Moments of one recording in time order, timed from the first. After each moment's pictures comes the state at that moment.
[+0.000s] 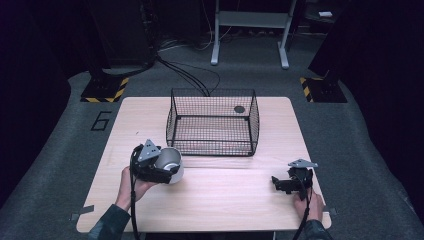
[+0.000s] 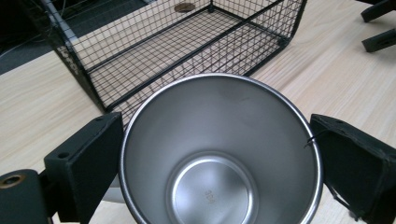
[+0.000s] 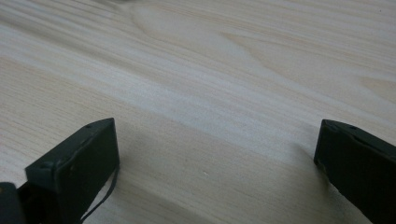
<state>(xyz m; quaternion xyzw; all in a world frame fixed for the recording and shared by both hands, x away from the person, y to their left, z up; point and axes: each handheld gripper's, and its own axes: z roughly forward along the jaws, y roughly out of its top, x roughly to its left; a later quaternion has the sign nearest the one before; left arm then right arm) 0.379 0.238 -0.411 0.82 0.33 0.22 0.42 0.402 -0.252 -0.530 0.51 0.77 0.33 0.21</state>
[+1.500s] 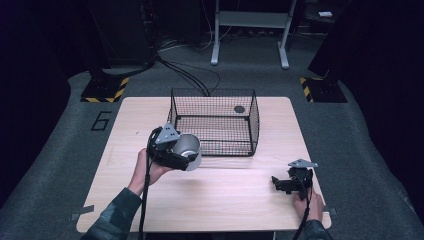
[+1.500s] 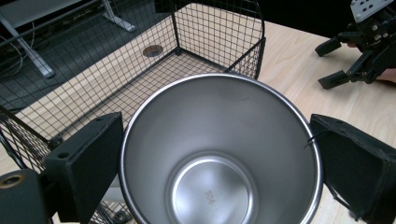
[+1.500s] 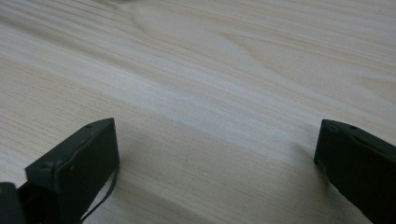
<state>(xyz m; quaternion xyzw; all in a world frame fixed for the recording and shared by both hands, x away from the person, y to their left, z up) 0.401 0.190 -0.359 0.83 0.28 0.20 0.44 0.402 -0.252 -0.530 0.51 0.77 0.33 0.21</state>
